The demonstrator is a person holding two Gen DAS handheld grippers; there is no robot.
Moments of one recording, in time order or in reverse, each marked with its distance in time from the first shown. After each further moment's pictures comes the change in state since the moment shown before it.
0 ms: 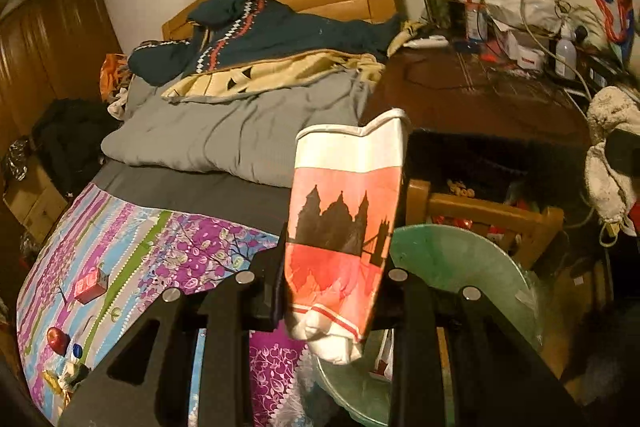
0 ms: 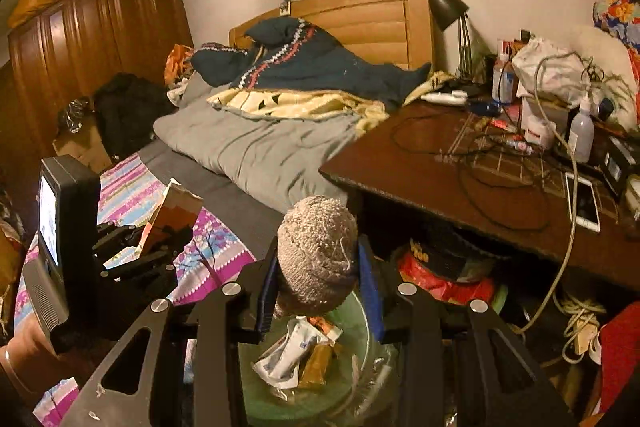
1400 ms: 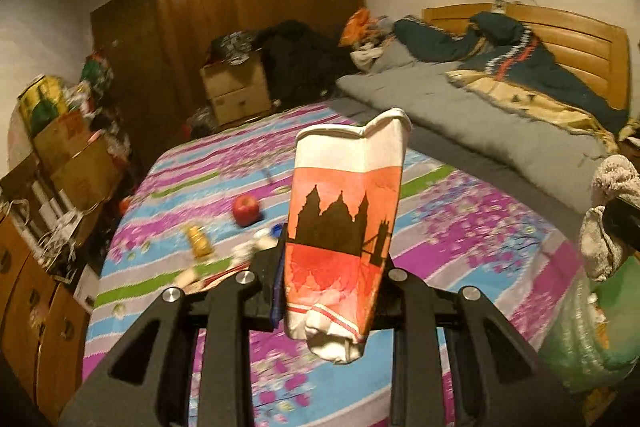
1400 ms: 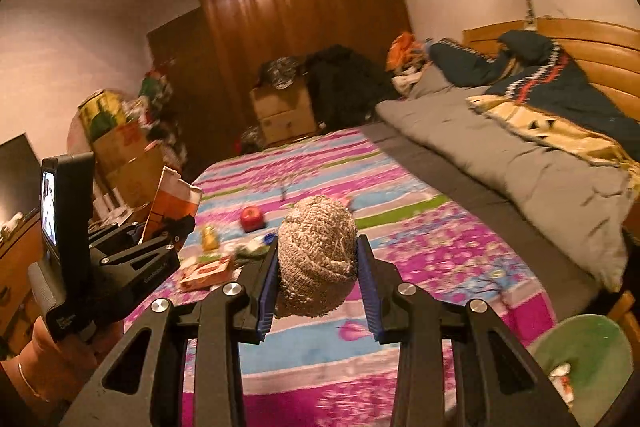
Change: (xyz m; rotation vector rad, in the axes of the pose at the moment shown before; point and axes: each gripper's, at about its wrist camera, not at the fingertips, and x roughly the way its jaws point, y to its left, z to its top) left arm -0.177 0.264 -0.158 -0.510 -0.009 0.607; right arm -0.018 0.363 -0.030 -0.315 -0.022 0.665
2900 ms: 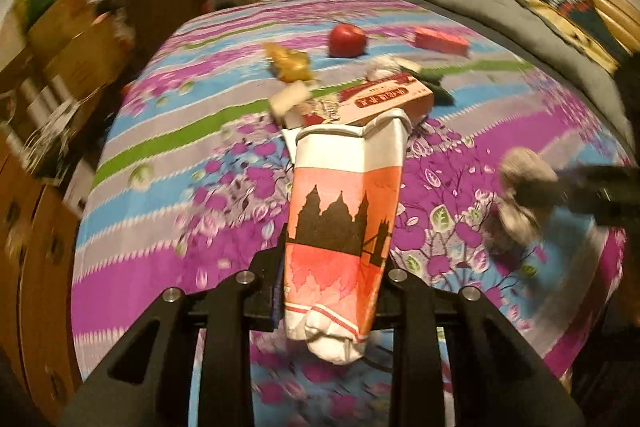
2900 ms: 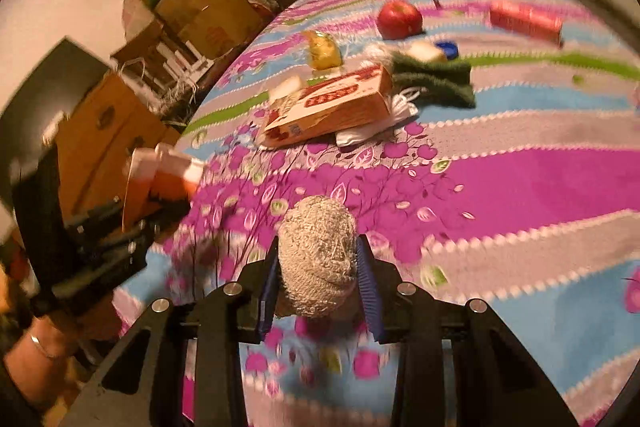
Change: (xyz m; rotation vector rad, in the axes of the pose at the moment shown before) left arm 0.080 0.243 -0.190 -0.146 0.360 0.012; right arm 0.301 0.204 -0.164 -0.105 0.610 0.410
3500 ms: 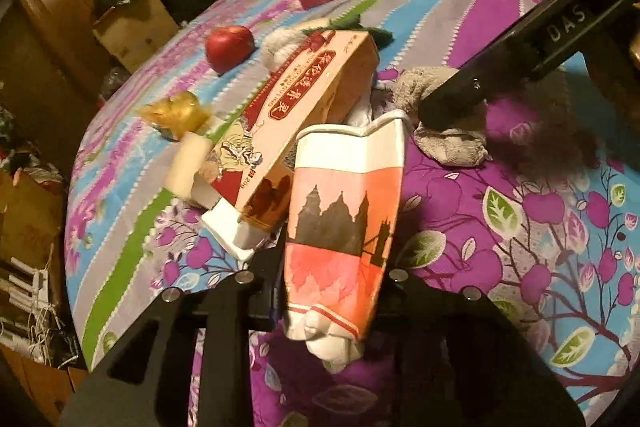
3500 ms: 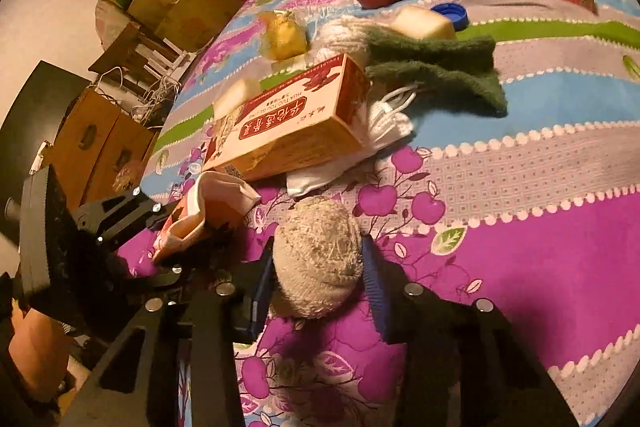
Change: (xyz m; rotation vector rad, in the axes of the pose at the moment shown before) left arm 0.100 -0.027 0.034 0.603 -0.015 -0.129; right arm 0.108 -0.057 0.073 0.127 0.110 0.064
